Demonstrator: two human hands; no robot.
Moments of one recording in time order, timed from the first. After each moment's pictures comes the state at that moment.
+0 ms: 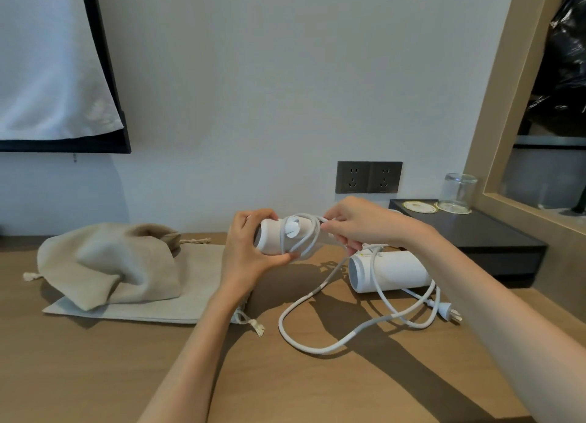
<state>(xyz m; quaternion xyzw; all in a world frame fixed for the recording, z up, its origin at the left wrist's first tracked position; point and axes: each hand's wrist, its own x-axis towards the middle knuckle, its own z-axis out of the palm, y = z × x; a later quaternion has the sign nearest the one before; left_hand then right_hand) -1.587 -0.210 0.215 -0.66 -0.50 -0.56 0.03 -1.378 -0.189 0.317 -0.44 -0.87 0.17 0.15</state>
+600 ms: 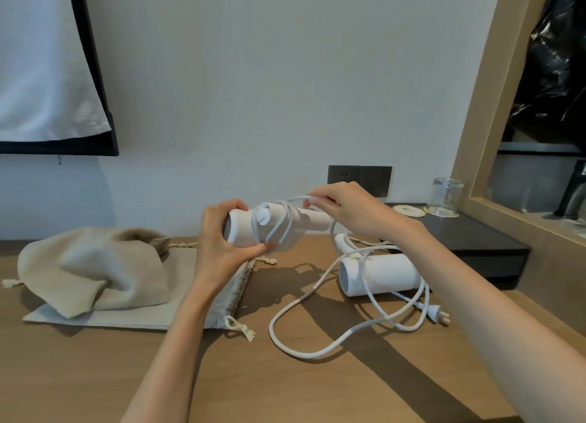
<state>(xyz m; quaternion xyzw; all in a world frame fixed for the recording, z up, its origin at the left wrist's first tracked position) -1.603 -0.216 0.231 -0.63 -0.46 -0.63 0.01 -1.380 -0.196 0.335 -0.40 -0.88 0.05 0.23</state>
